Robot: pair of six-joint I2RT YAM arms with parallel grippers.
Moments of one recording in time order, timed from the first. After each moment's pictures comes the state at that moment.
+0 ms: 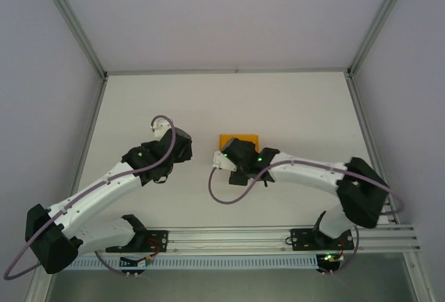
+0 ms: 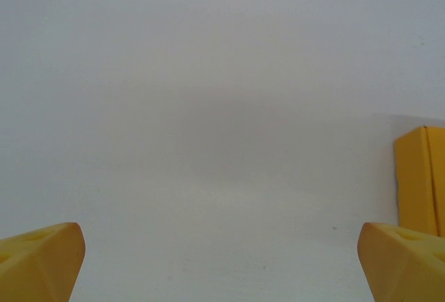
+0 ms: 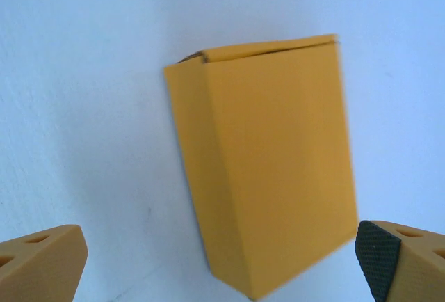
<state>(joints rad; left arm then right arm) -0.68 1.09 0.92 -0.76 -0.61 -0.64 0.98 1.44 0.94 -0.47 0.32 -0.55</state>
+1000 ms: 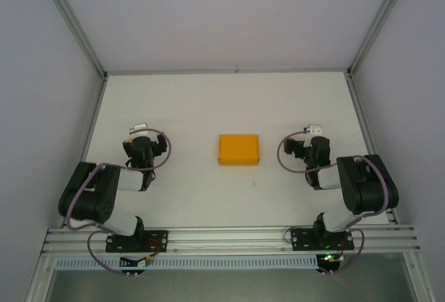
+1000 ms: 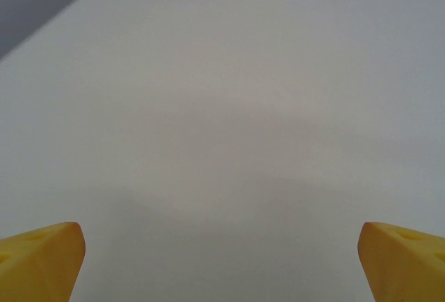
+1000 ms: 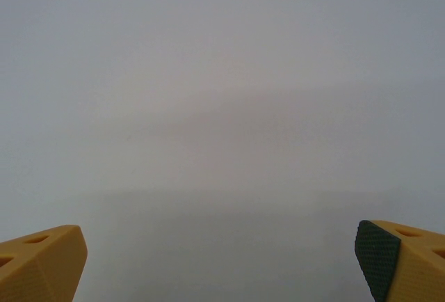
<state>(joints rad) -0.11 1.55 0.33 0.78 -0.35 -0.16 0.06 1.56 0.32 0.79 0.01 0.08</state>
